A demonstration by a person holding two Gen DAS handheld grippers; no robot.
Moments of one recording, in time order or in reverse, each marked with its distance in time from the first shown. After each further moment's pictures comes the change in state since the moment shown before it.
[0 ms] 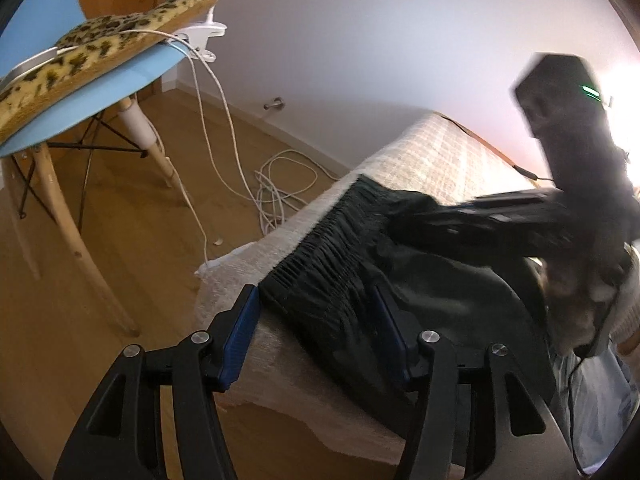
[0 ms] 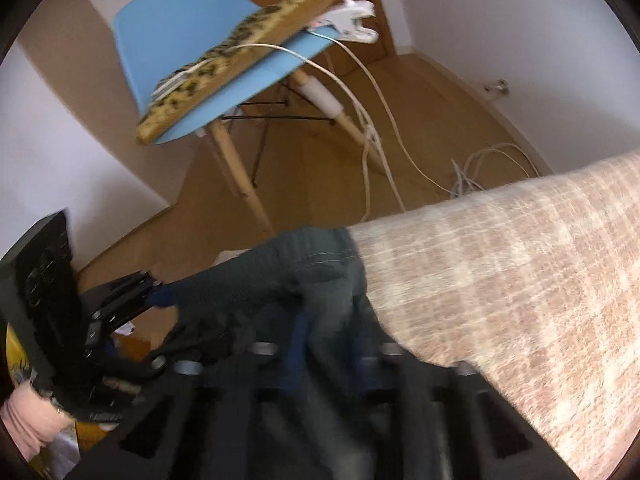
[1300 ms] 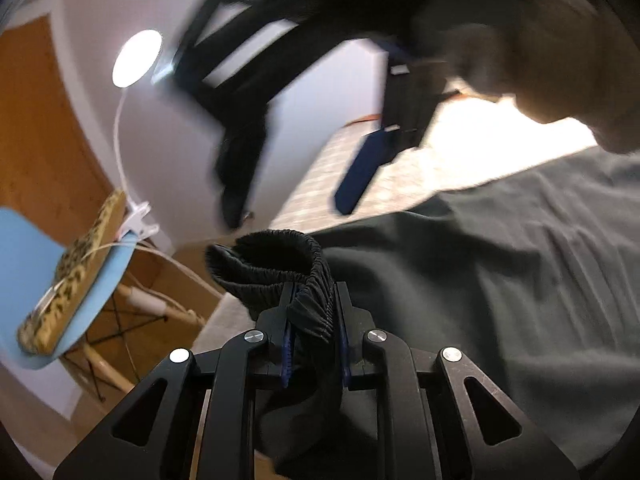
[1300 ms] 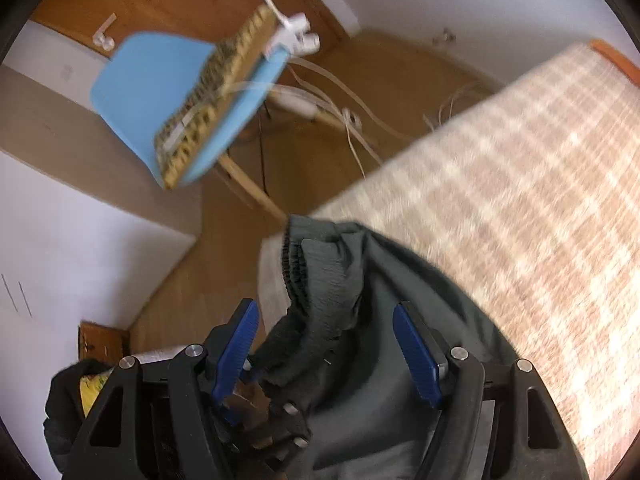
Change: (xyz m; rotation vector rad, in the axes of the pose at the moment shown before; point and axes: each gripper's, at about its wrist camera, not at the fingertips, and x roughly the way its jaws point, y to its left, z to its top) left arm -0.013 -0.153 -0.071 0.687 -0.274 0.221; right arm -0.078 -0.020 -0.020 0.339 0.075 0.100
